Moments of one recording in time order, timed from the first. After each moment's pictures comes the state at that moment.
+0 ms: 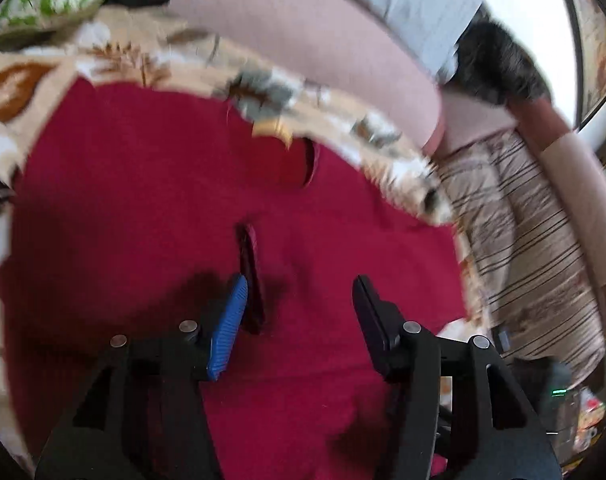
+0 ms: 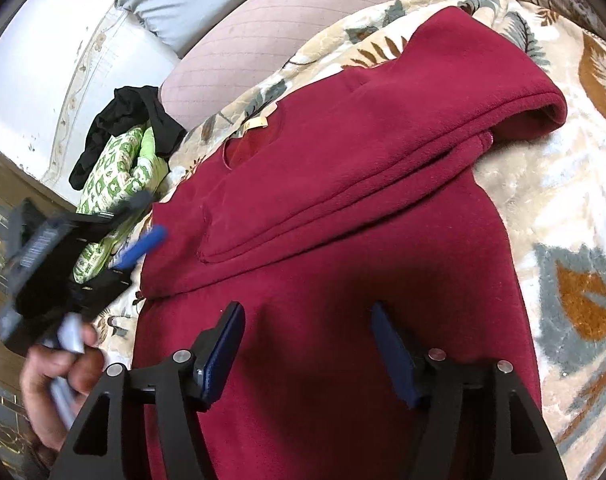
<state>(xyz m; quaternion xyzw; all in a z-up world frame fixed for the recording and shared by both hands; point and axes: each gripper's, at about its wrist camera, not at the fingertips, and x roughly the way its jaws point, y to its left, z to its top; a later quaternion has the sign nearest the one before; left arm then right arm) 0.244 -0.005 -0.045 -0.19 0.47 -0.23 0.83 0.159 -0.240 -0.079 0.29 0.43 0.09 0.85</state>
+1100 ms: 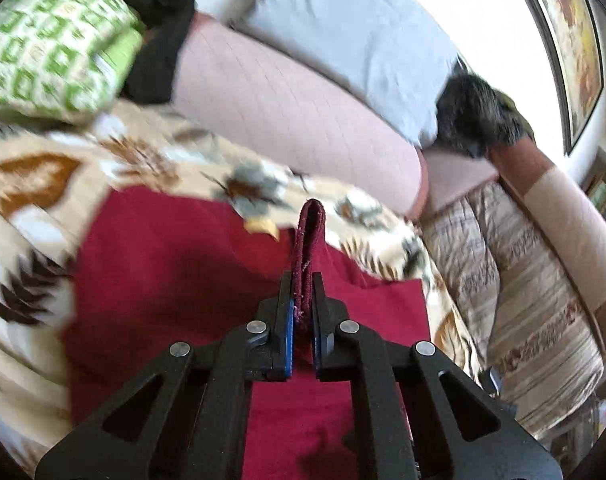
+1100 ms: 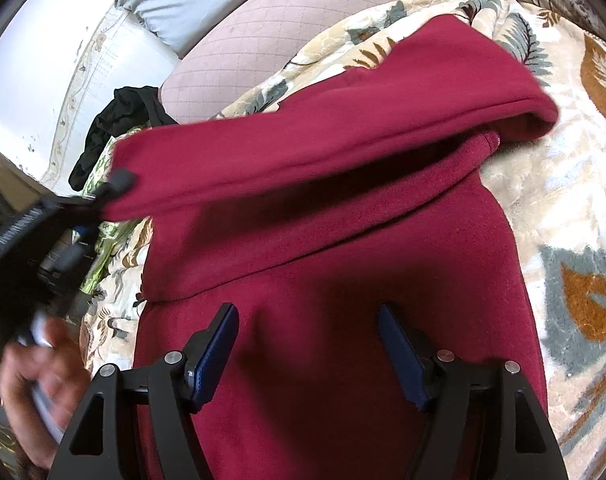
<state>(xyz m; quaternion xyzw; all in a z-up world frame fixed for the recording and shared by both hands) 0.225 0.033 0.045 -0.21 0.35 -0.21 0.89 0.163 -0.236 -0.077 0.28 0.43 0.09 0.85</state>
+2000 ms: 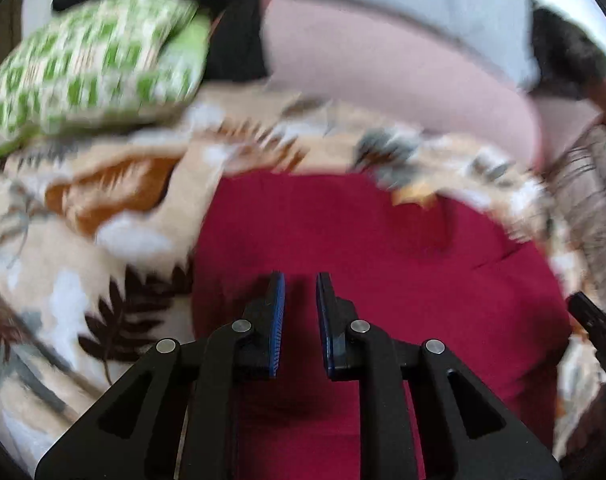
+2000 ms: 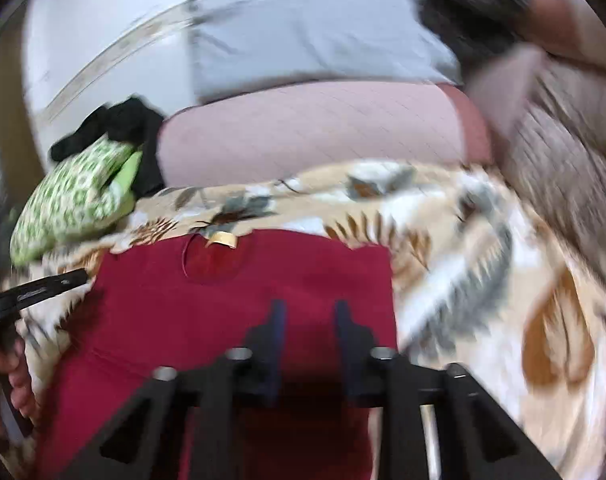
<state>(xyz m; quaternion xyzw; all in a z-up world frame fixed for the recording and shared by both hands) 0.271 0.046 -0.039 -0.06 0.43 -0.03 0.90 0.217 -0.256 -0.012 0.04 0.32 0.04 0.95</state>
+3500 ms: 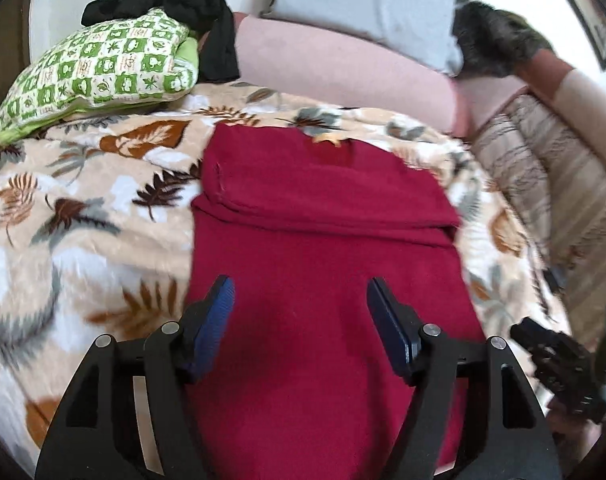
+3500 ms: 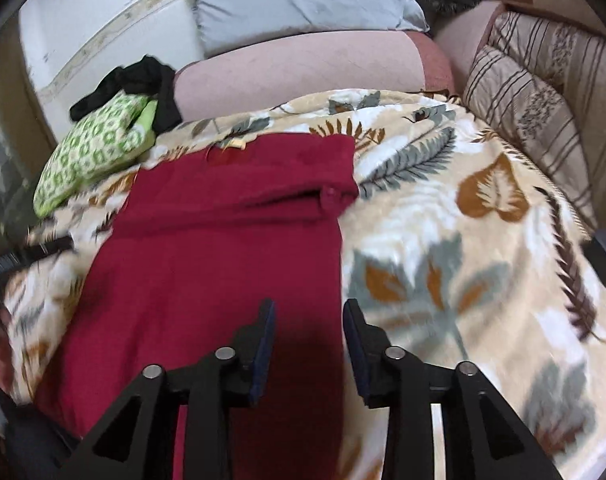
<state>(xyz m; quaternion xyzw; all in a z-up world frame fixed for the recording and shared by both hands) 0.050 0.036 0.036 -0.06 0.41 -0.12 0.90 0.017 -0.261 -0.014 0.06 0.39 0.01 0.92</state>
